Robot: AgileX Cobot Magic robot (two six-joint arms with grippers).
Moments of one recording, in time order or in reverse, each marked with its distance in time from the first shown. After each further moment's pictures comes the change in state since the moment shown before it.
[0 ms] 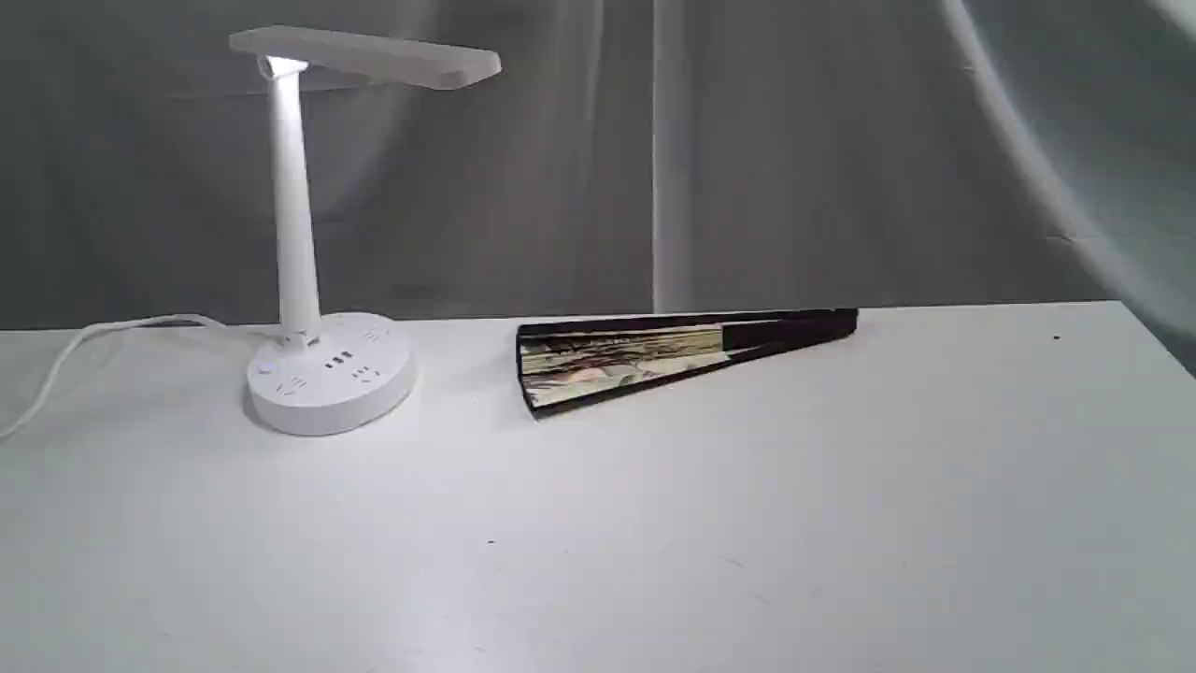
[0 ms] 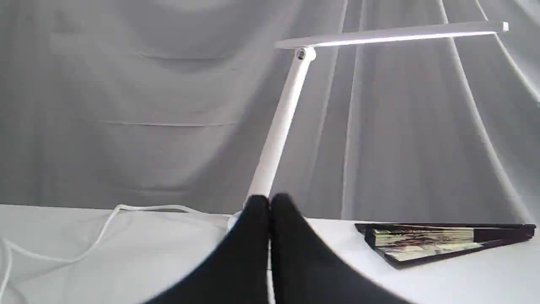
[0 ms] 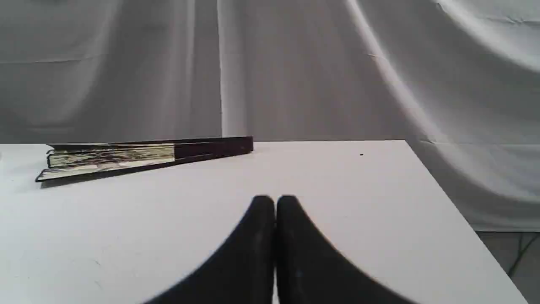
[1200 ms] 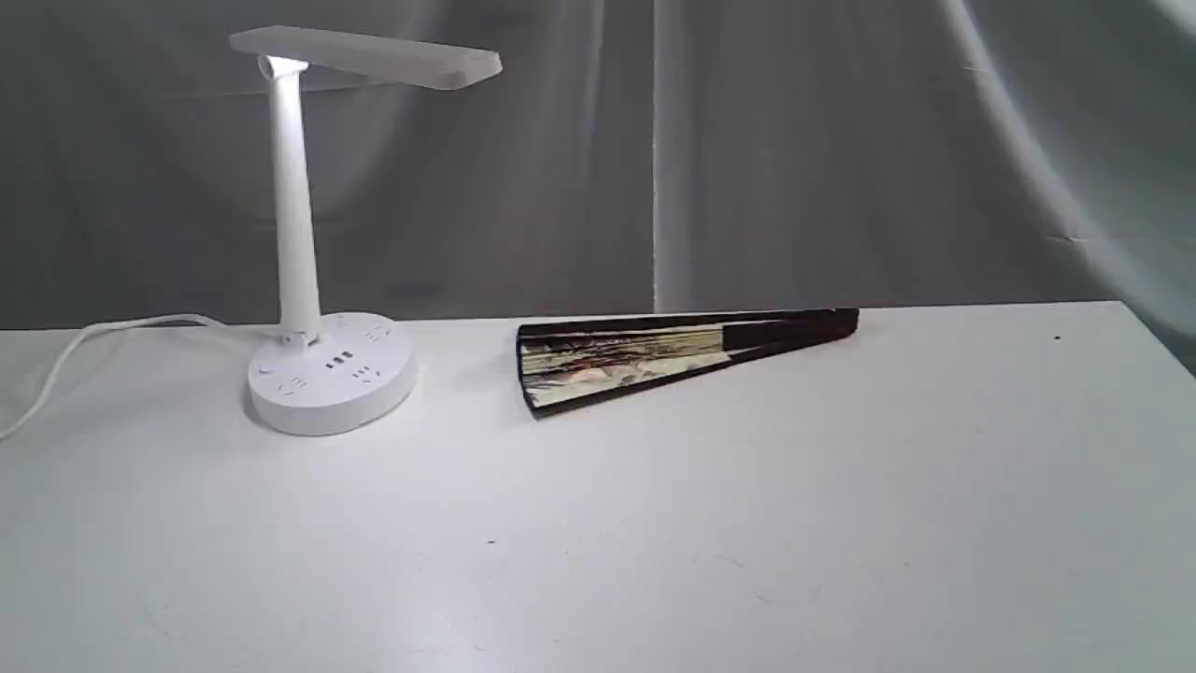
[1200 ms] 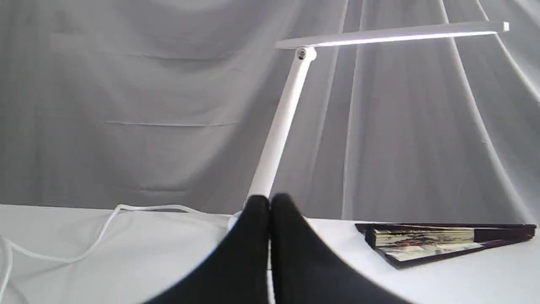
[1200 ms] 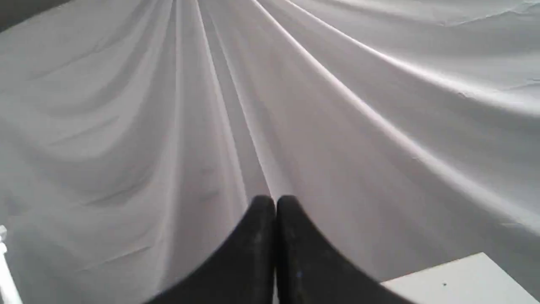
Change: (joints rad) left arm 0.000 0.000 0.000 0.000 0.000 0.000; right arm 0.000 0.118 -0.237 0.345 -0.168 0.002
